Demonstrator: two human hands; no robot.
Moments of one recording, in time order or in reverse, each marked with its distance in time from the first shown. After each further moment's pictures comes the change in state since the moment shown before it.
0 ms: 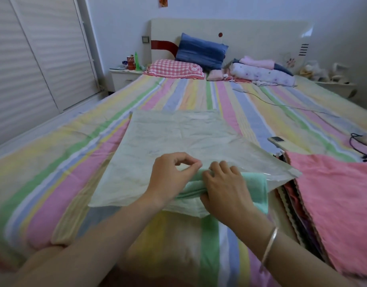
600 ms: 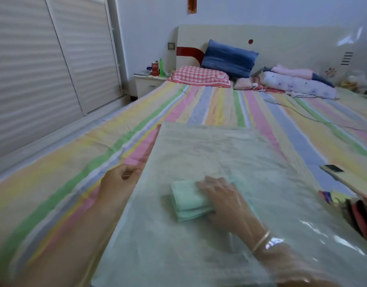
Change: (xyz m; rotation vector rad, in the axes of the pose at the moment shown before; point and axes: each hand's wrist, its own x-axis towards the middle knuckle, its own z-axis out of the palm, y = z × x) left_hand 0.059 -0.135 -0.128 0.010 0.278 -0.545; right_hand 0.117 -0.022 0.119 0.325 -0.163 -0.156
